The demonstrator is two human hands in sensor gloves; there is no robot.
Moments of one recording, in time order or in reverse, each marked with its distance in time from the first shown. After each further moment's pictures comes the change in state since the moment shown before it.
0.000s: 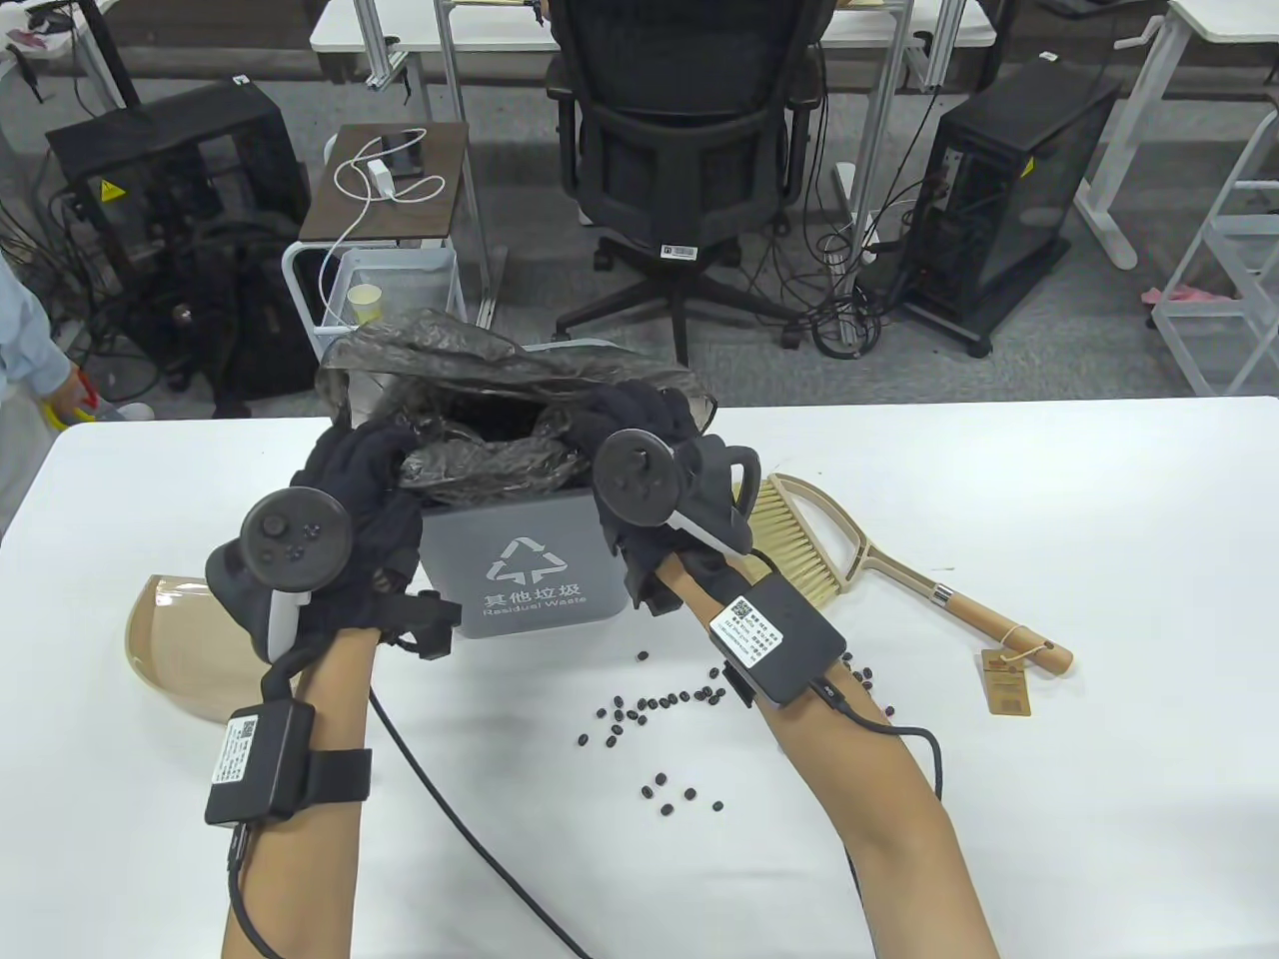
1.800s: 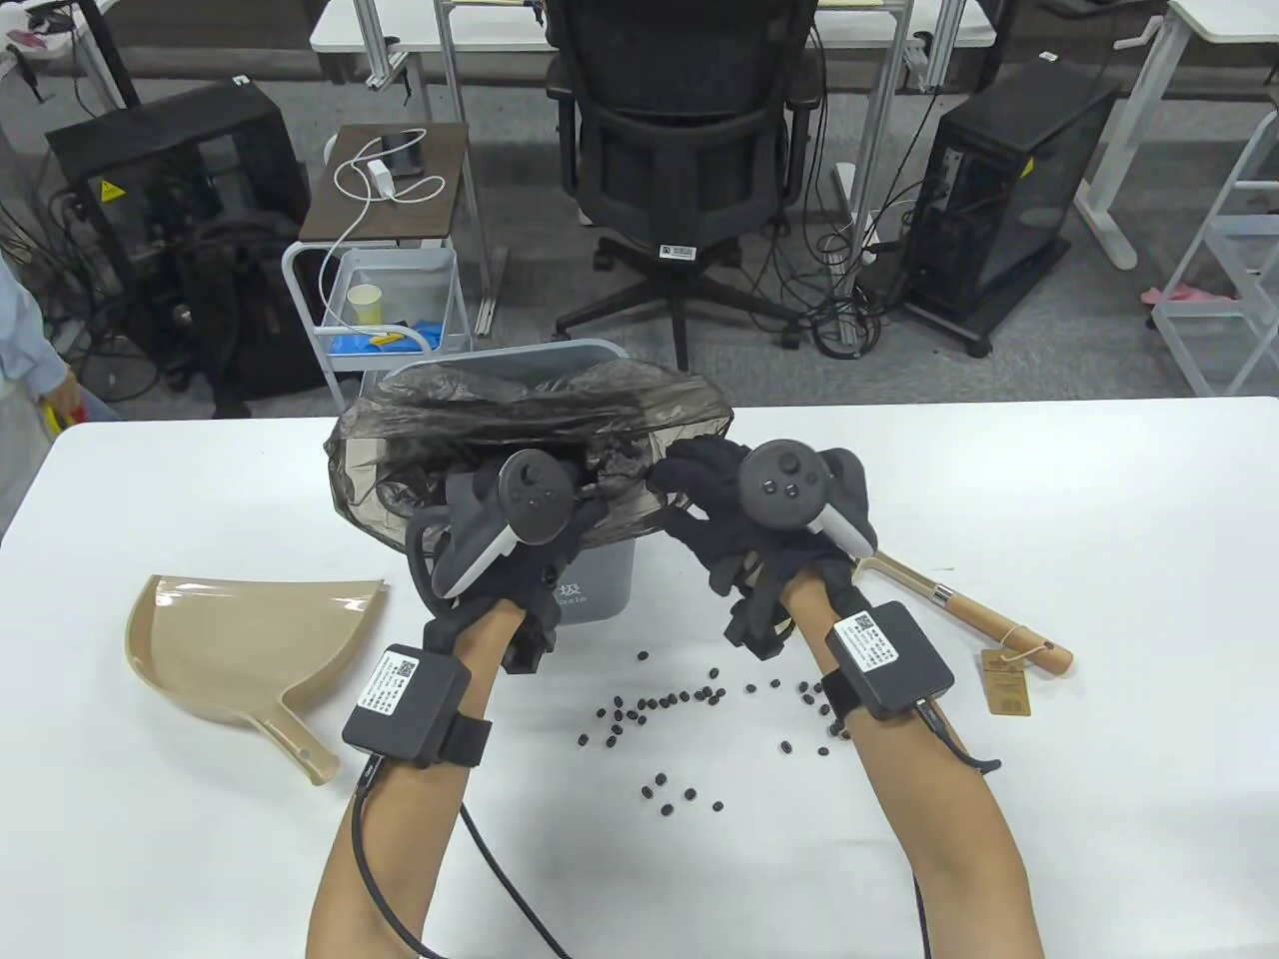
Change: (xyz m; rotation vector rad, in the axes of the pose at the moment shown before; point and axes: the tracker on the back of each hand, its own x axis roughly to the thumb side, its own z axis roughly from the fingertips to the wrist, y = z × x) left_hand 0.080 -0.111 -0.020 -0.393 -0.070 -0.426; right_hand -0.119 0.005 0.026 0.333 0.010 -0.459
